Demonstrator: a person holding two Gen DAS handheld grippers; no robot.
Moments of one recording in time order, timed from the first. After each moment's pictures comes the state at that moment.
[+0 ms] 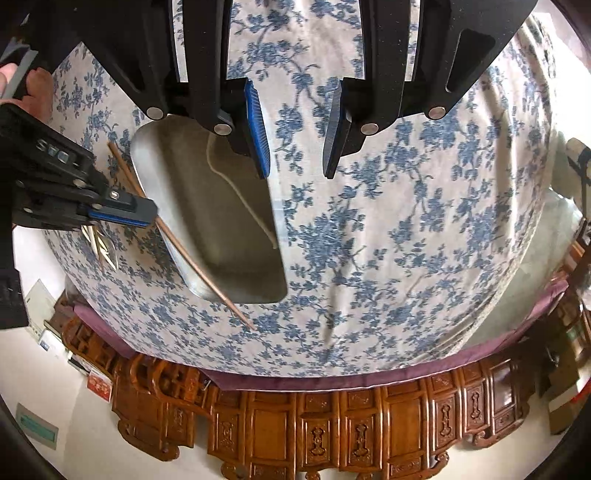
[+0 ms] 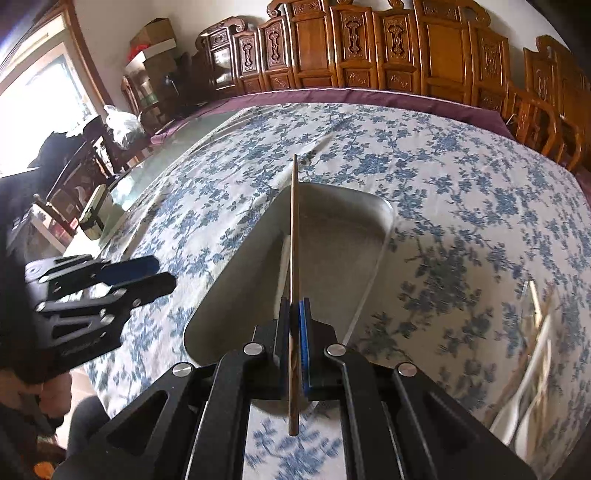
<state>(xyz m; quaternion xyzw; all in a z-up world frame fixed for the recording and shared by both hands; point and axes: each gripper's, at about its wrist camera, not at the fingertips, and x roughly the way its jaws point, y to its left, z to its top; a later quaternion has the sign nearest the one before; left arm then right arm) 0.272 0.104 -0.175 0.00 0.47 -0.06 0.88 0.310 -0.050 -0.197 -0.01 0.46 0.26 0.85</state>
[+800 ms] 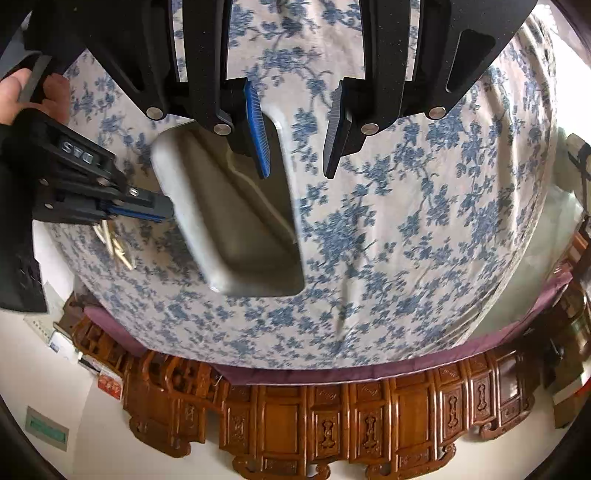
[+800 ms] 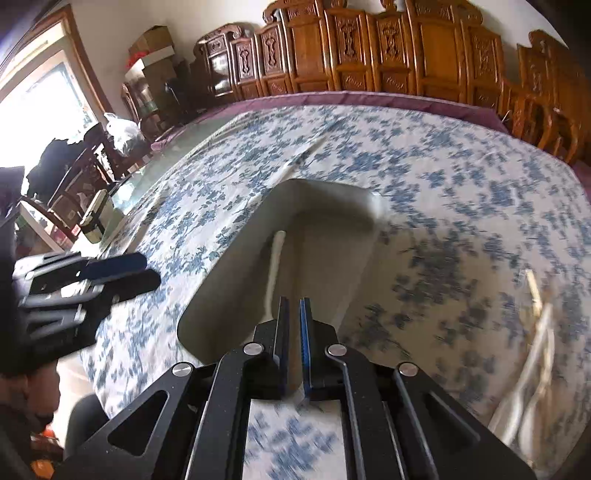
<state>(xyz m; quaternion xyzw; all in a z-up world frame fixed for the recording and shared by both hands) 0.260 0.089 -0.162 0.01 0.46 -0.08 0.89 0.295 -0.075 -0.196 0.00 0.45 0.26 0.85</state>
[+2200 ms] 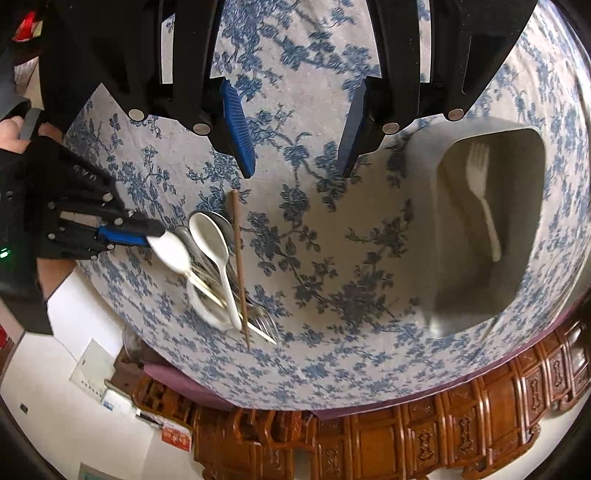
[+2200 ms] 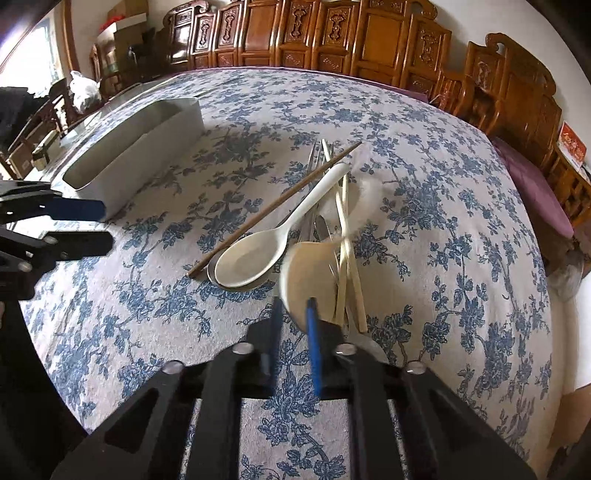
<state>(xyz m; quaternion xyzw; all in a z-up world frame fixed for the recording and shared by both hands) 0.238 -0.107 -0.220 0.06 0.50 -0.18 0.85 0.236 -0.275 -0.251 -0.10 0.47 0.18 0.86</state>
